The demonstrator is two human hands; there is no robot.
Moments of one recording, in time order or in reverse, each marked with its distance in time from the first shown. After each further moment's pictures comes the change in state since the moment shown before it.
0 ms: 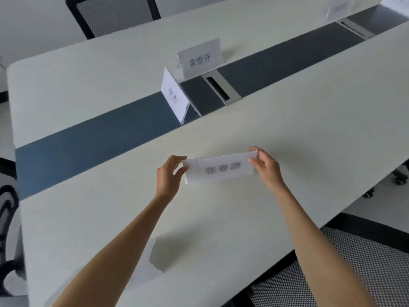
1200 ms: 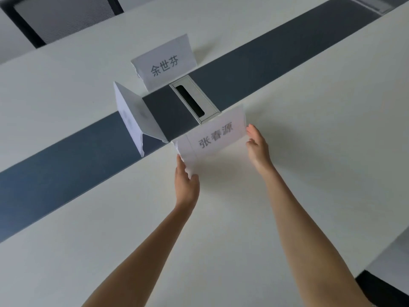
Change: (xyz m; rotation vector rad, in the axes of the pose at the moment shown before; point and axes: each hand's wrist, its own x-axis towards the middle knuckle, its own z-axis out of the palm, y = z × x) left_hand 0.120 0.028 0.165 -0.113 -0.003 -0.269; right_hand 0.205 0.044 -0.024 0.179 0.084 0.209
